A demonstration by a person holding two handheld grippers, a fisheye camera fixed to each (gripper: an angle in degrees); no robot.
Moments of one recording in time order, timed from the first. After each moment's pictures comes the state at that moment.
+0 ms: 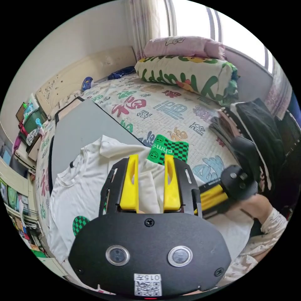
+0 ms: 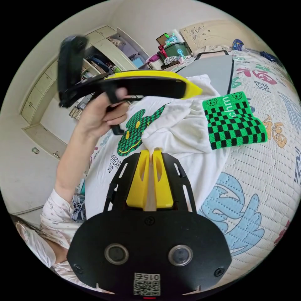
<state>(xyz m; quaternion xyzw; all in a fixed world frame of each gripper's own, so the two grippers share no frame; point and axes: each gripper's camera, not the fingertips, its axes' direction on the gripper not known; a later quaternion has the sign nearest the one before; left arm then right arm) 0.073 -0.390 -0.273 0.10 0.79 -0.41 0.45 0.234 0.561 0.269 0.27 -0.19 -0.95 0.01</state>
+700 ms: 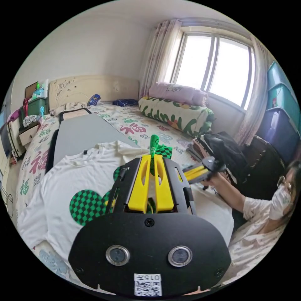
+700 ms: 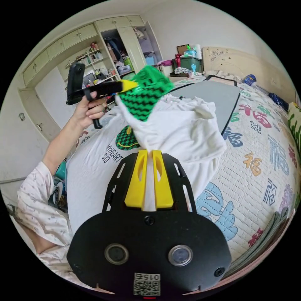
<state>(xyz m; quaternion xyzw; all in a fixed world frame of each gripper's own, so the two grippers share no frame) 0.095 -0.092 -0.271 0.18 0.74 -0.57 0.32 0.246 0.505 0.260 0.38 -0.15 -0.91 -0.10</state>
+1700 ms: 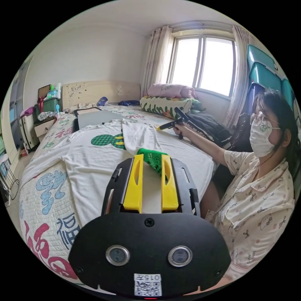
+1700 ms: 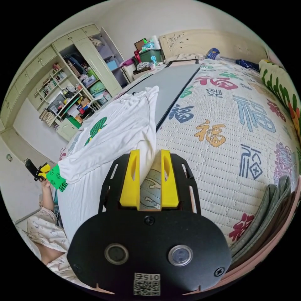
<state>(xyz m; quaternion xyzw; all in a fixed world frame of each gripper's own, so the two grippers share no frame) 0.085 0.169 -0.504 0.18 0.71 -0.59 0.34 0.090 0.443 0.094 0.41 -0.21 -0.89 0.05</state>
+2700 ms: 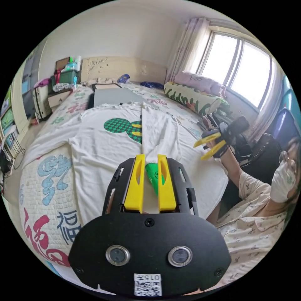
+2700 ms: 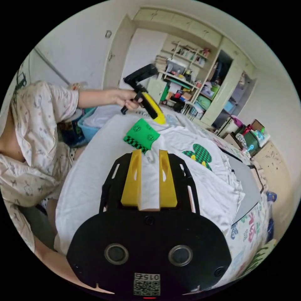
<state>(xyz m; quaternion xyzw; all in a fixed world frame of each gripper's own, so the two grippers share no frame) 0.056 0.092 -0.429 0.03 0.77 -0.56 0.32 0.243 0.257 0.431 0.41 0.03 -0.77 -0.49</state>
